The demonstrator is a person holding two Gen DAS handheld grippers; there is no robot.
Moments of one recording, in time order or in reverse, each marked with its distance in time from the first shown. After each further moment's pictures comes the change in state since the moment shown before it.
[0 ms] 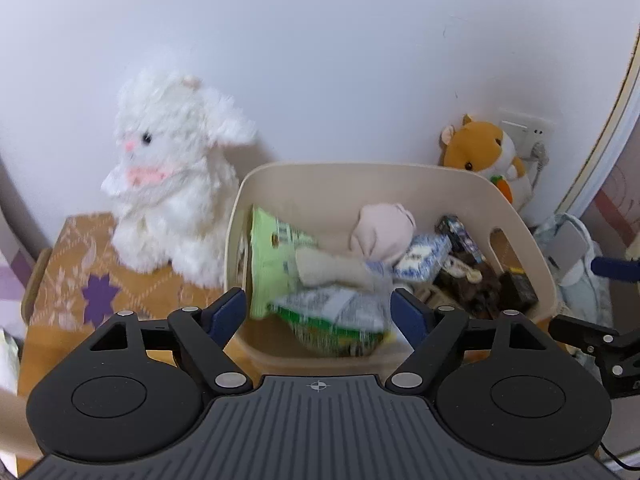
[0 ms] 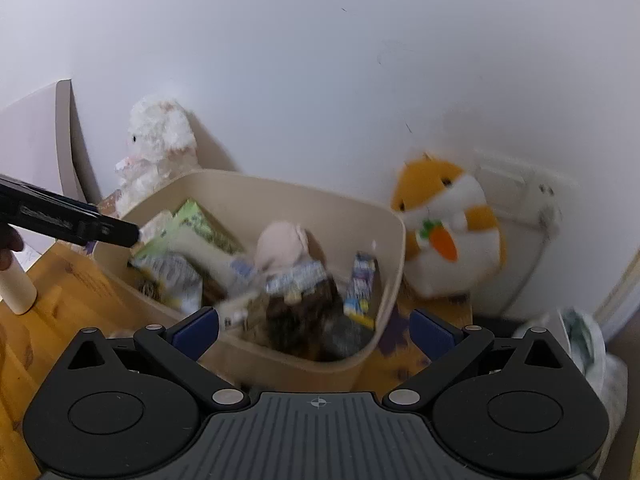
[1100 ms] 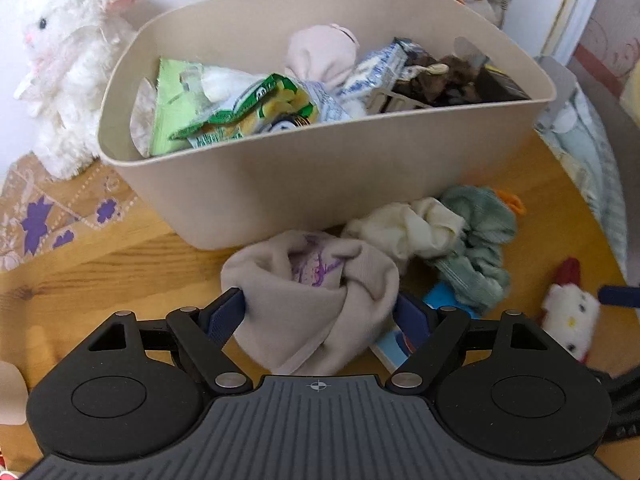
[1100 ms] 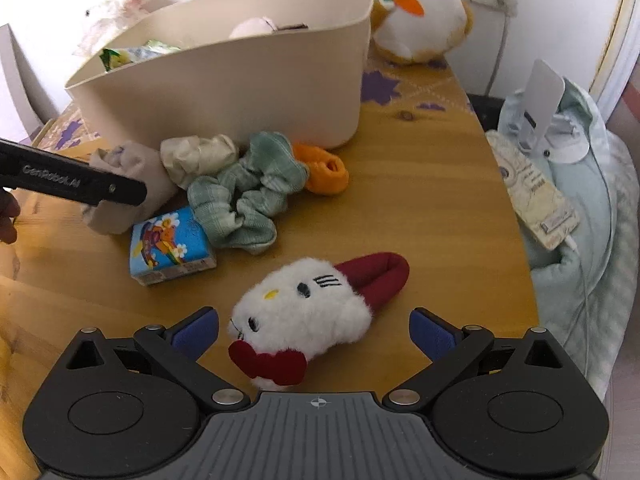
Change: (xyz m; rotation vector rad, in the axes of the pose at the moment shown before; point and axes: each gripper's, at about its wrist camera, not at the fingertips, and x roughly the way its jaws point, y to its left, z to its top) left arm 0.062 -0.039 -0.087 0.202 0.260 -0.019; right arm 0.006 0.024 -0.139 0.237 0.348 -0.062
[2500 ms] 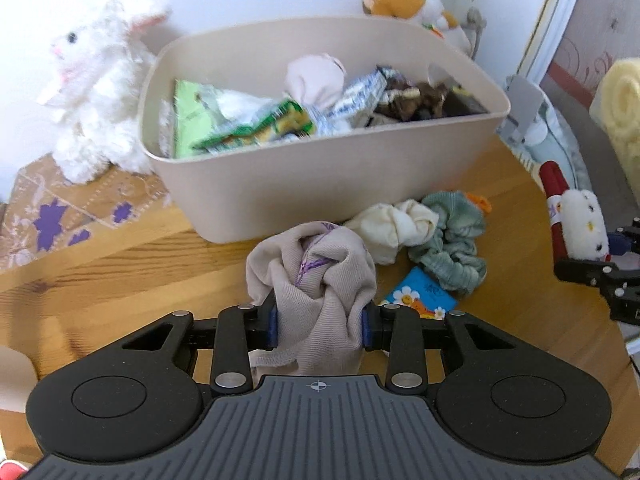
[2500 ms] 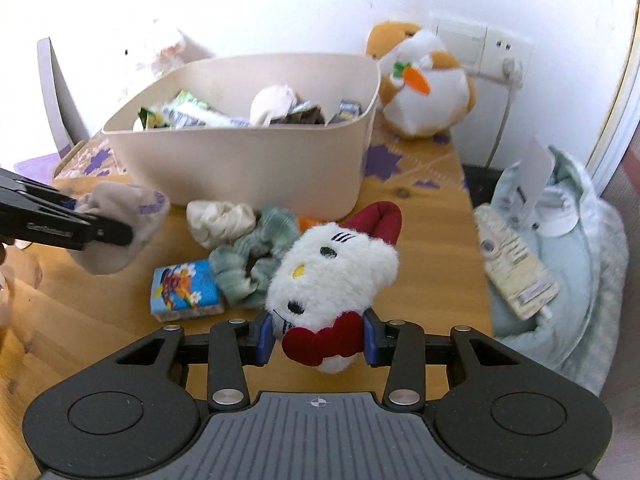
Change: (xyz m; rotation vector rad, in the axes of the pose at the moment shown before) left arm -0.043 0.013 -0.016 0.000 -0.069 -0.062; right arm -0.047 -0.014 0.018 -0.106 -0.159 0.031
